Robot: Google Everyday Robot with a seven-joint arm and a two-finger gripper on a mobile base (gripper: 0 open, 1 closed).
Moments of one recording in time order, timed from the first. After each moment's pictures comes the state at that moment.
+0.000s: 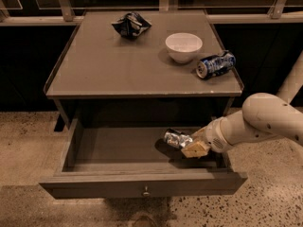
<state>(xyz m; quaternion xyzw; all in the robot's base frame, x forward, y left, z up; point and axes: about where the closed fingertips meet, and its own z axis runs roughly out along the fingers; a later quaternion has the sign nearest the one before) 0.500 -0.142 0.668 -0.43 0.84 0.21 0.25</state>
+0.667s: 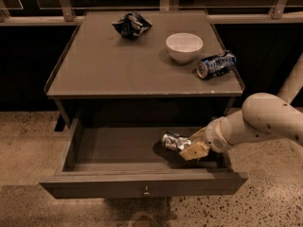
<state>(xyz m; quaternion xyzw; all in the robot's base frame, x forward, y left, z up) 0.500 -0.142 0.668 -0.43 0.84 0.21 0.25</state>
